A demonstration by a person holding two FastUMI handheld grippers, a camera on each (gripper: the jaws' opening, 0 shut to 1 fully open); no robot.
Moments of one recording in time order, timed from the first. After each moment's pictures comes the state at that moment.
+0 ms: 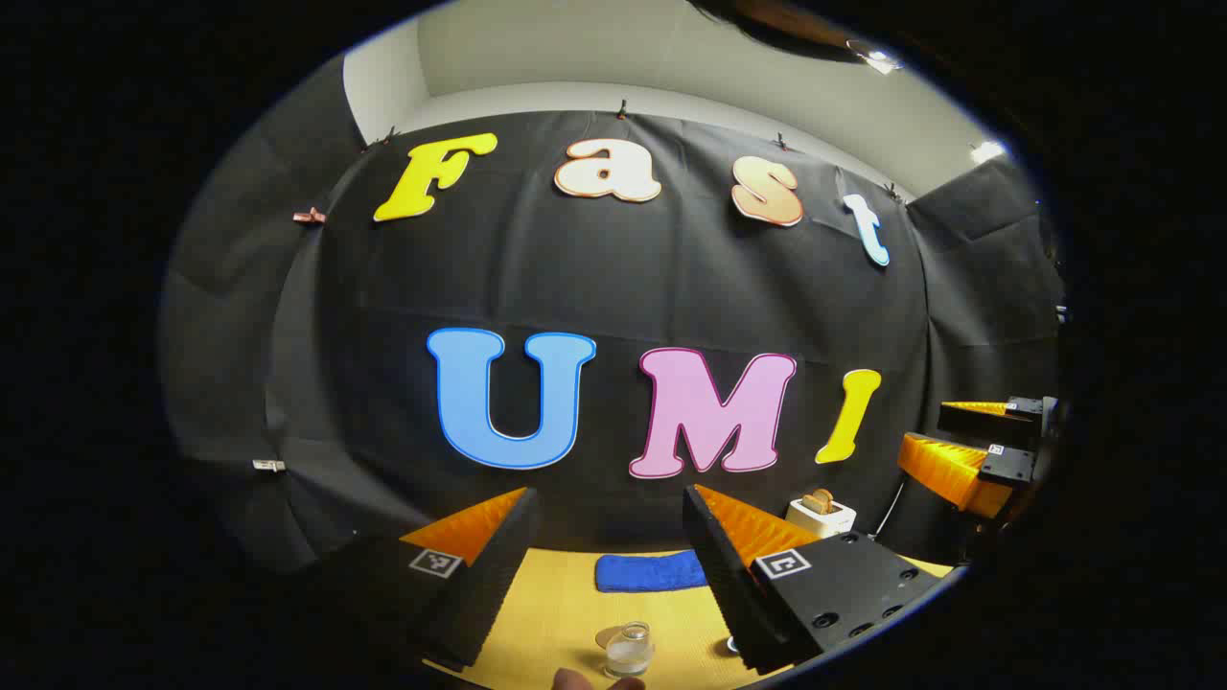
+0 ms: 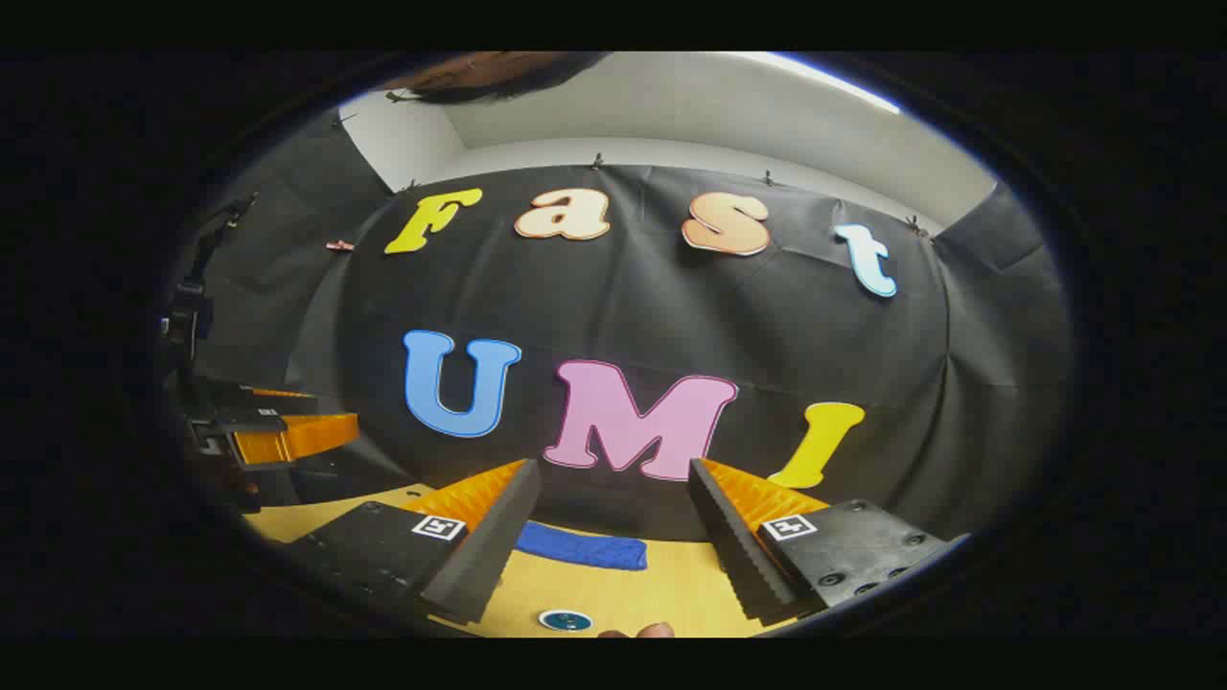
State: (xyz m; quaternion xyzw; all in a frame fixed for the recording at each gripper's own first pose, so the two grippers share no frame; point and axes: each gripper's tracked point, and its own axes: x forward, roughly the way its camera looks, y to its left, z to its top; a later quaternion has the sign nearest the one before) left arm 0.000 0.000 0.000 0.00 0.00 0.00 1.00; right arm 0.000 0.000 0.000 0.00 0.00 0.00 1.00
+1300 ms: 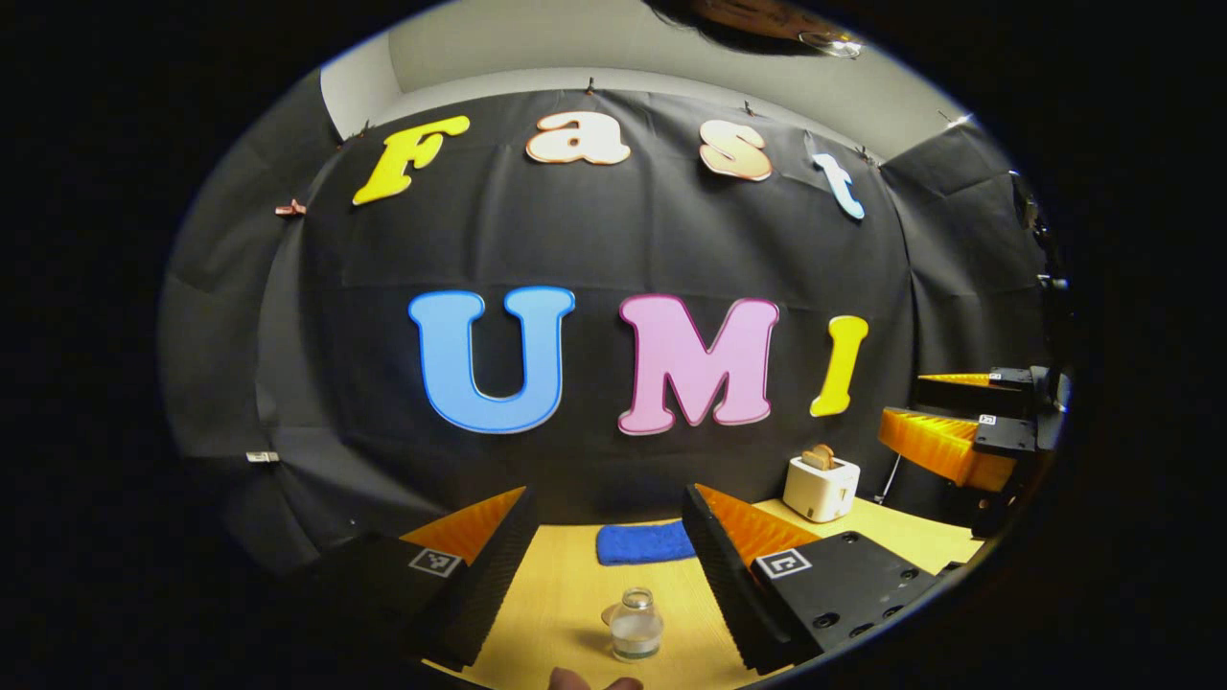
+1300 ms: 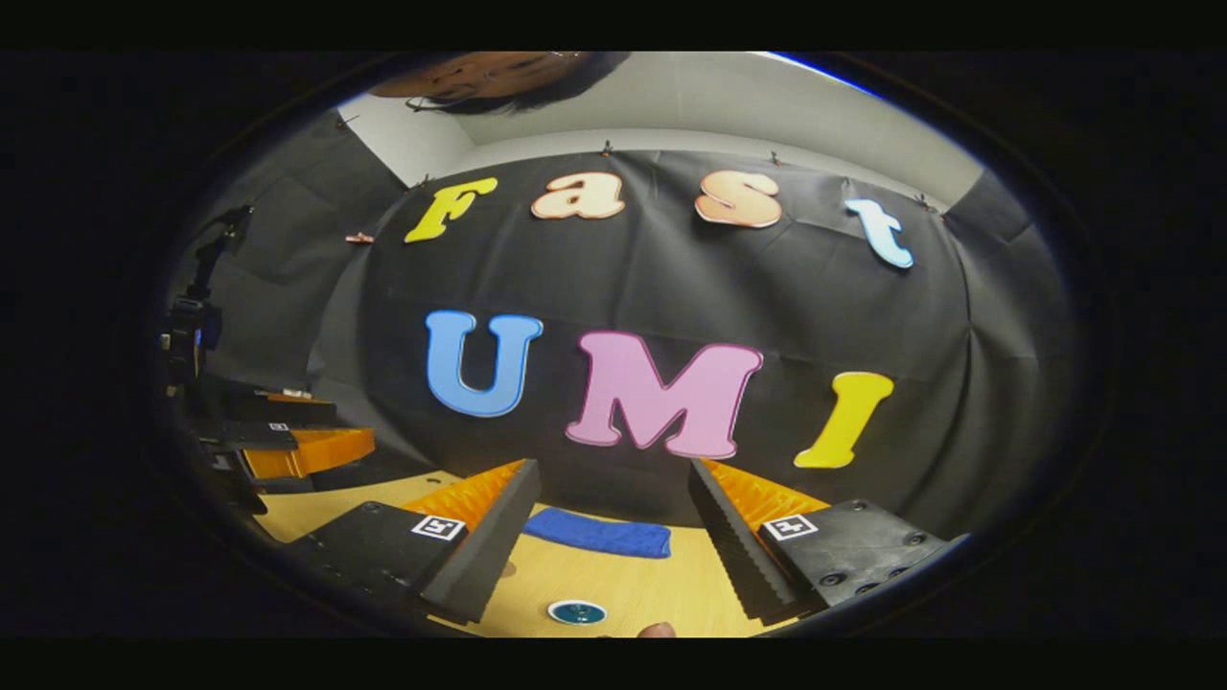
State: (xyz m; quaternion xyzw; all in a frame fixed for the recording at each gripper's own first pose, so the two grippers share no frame) left arm -0.004 -0.014 -0.103 0.02 0.05 -0.02 1.00; right arm 0.000 0.016 -0.086 0.02 0.04 0.04 1.00
